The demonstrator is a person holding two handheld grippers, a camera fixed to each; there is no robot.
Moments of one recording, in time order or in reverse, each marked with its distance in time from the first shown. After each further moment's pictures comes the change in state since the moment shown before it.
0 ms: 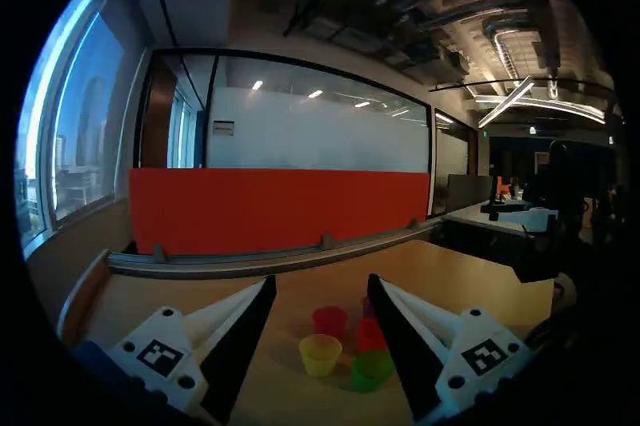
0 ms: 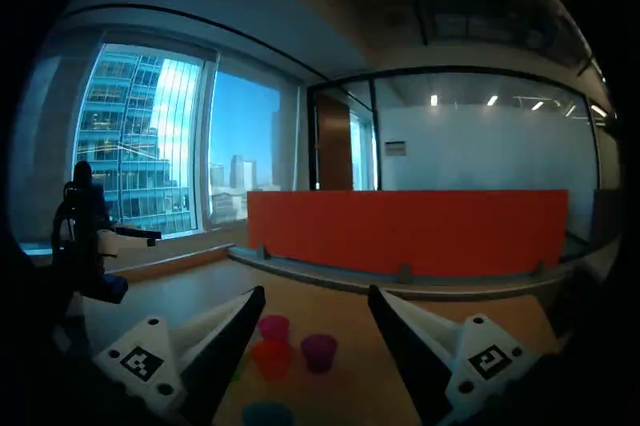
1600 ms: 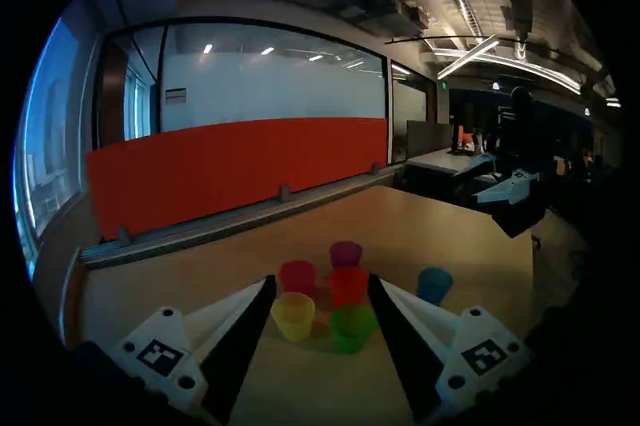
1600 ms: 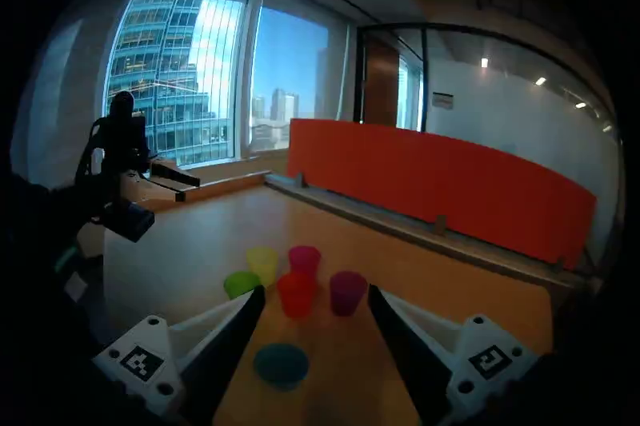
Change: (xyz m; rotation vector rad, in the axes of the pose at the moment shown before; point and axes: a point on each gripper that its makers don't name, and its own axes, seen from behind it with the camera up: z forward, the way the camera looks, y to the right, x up) left arm -0.064 0.027 0.006 -0.186 -0.209 0.090; right arm -0.078 -0.032 -0.021 0.170 -0.297 -0.112
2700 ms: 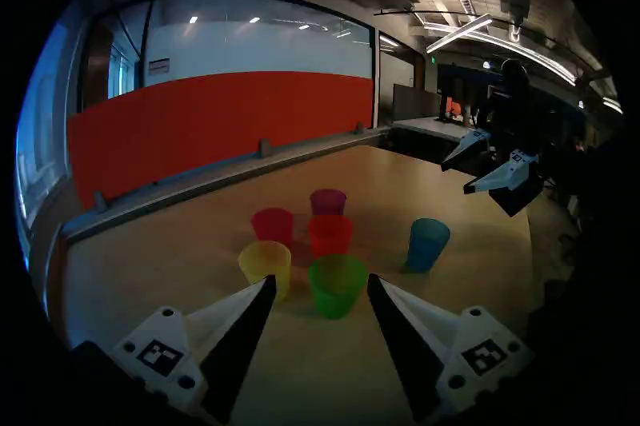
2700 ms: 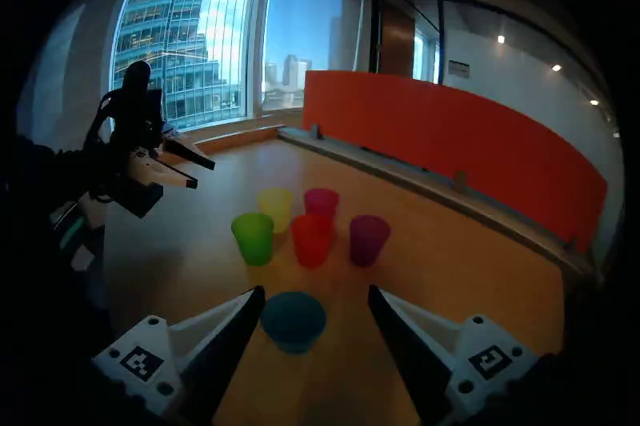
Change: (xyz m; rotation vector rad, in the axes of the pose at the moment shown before) left arm -0.084 0.024 0.028 -0.071 -0.133 0.002; right arm -0.083 -0.018 0.015 0.051 -0.160 -0.019
